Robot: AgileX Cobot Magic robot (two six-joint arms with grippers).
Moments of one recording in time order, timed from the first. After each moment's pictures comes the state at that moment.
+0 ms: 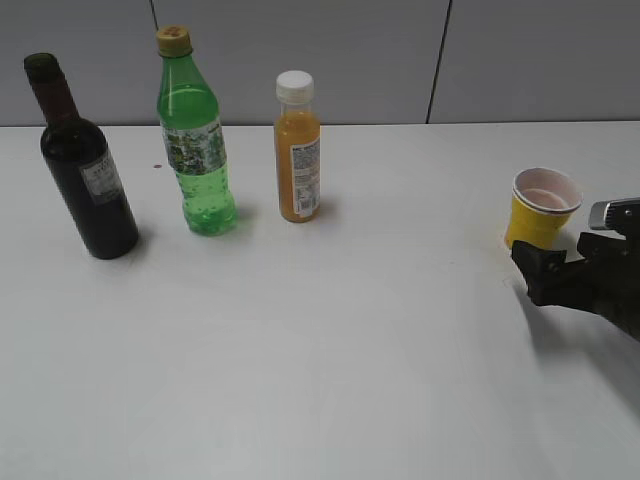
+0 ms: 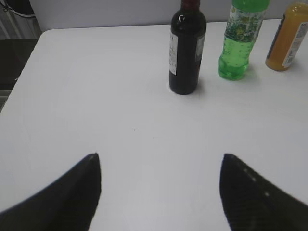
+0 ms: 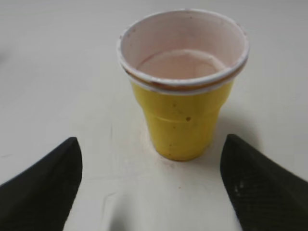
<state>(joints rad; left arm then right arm) -0.02 -0.01 -0.51 -0.14 1.05 0.15 0.05 1.97 -0.32 -0.20 -1.21 0.06</state>
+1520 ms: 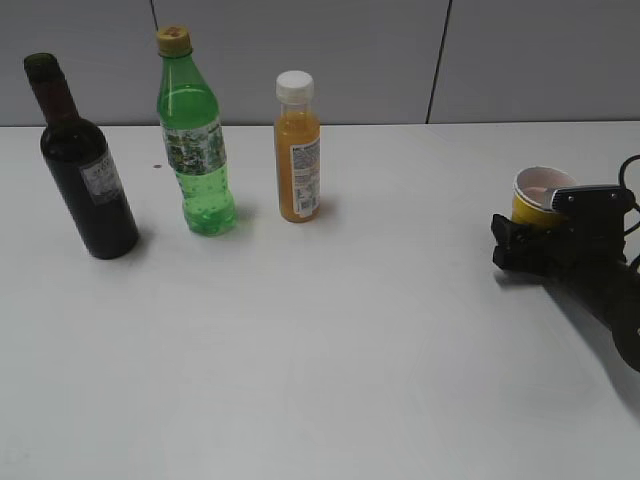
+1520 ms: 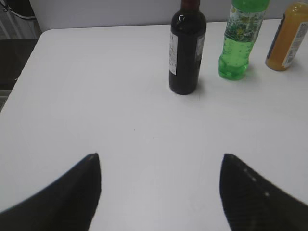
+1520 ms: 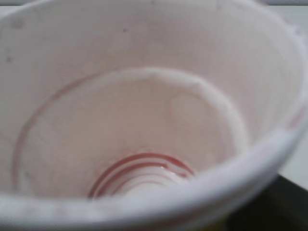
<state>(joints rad) -0.02 -0.01 -0.51 -0.14 1.05 0.15 0.05 2.32 -0.68 -0.16 -1.26 0.05</state>
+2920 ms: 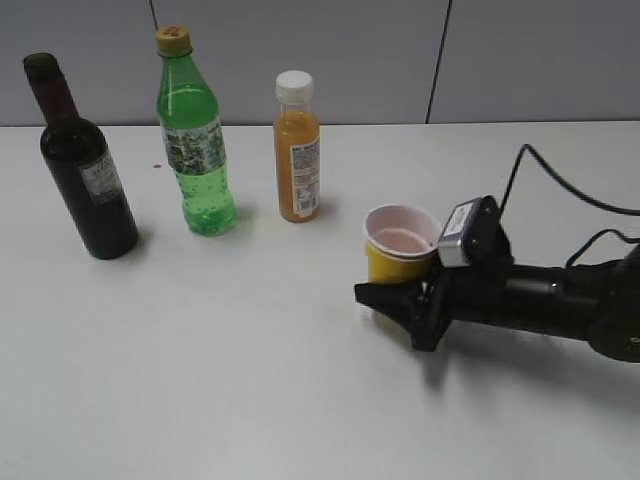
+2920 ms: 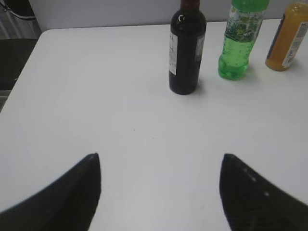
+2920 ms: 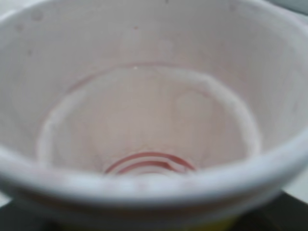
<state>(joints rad) -0.02 -0.01 -0.51 -0.14 1.05 0.15 0.19 2.20 -0.69 -0.98 -1.21 0.21</state>
